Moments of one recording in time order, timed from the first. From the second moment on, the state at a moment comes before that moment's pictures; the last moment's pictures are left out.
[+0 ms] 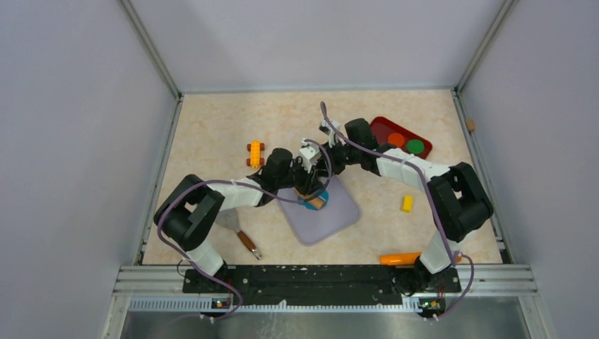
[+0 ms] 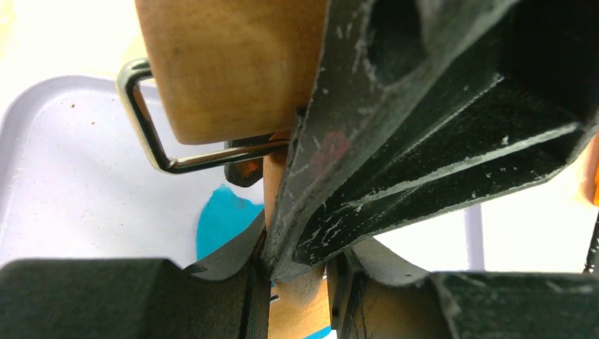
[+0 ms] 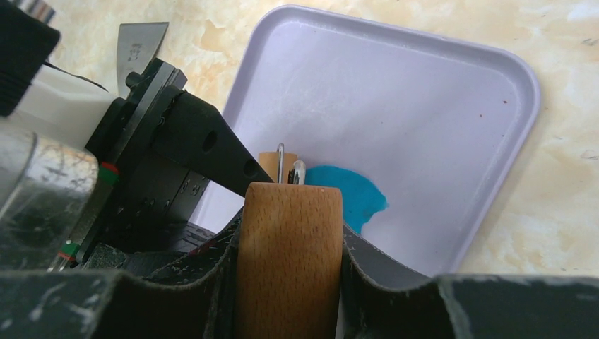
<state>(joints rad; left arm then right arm) -0.63 1.68 0.77 0.42 0.45 -0.07 0.55 1.70 1.09 -0.10 -0.60 0.08</state>
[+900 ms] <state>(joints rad) -0.64 1.47 0.59 0.31 0.46 -0.12 0.67 1.68 1.02 -0.06 -0.61 0.19</state>
